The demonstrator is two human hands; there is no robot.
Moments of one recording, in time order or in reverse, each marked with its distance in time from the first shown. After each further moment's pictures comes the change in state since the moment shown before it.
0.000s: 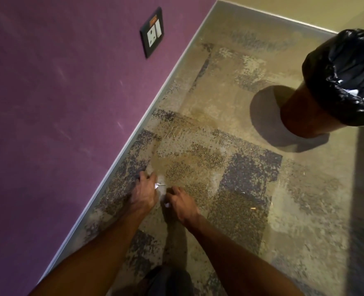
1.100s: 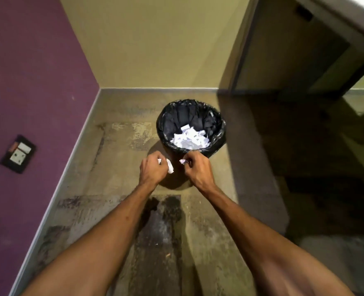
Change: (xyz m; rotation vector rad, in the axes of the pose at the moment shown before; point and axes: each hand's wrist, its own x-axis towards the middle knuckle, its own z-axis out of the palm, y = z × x) left_hand -0.011 0.494 -0.186 -0.451 0.177 0.351; right_hand -0.164 0.248 -0.415 0.281 0.885 0.500
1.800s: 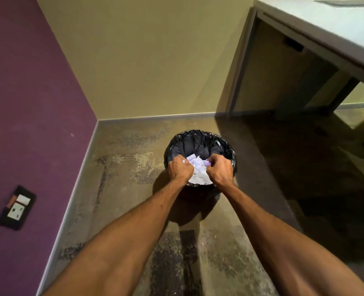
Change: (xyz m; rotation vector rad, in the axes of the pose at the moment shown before) left_hand 0.111 0.088 0.008 -0.070 -0.048 -0.025; right_hand 0.116 -0.025 -0.032 -0.053 0.099 0.353
